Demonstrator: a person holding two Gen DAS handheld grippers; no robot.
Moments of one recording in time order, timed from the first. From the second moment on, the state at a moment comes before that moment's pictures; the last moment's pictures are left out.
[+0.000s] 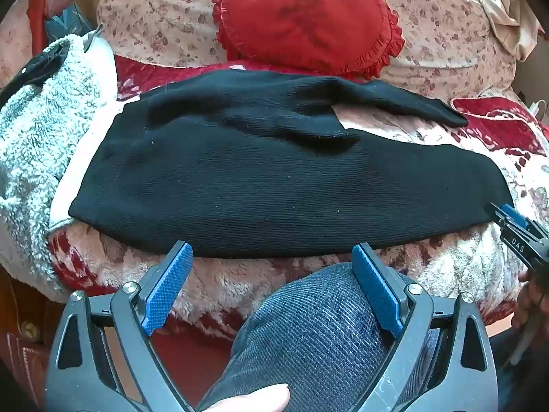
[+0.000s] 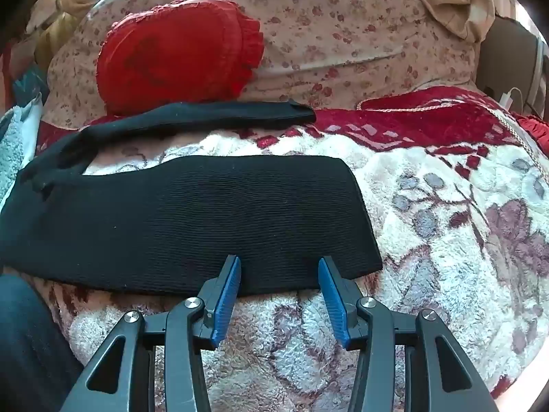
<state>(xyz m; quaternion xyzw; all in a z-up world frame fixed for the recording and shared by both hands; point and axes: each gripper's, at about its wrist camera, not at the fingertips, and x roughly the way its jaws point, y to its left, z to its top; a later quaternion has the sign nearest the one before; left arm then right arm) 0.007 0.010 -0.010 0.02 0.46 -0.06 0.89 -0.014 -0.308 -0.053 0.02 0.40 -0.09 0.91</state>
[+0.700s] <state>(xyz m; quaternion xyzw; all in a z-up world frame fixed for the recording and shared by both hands) 0.008 0.010 -0.010 0.02 0.46 -0.06 0.89 -0.014 -0.307 -0.054 0.02 0.40 -0.09 0.91</state>
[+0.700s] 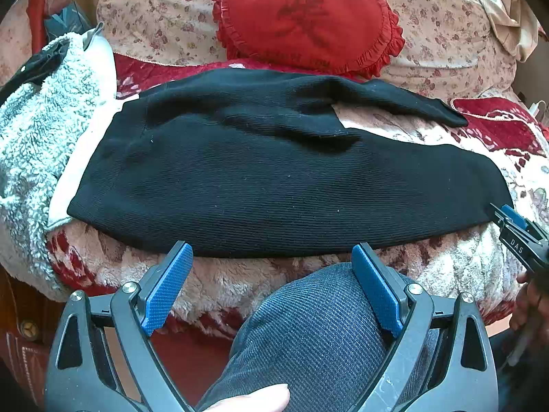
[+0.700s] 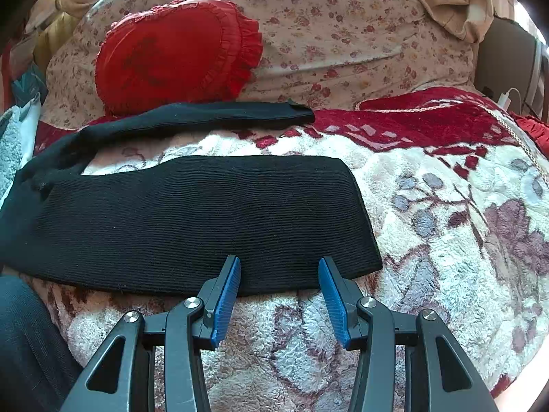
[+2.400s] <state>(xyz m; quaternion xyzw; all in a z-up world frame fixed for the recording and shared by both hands) 0.007 0.035 0.014 -0.05 0.41 -0.11 0.90 -0.011 -0.293 0.003 0.01 0.33 -0.24 0.91</state>
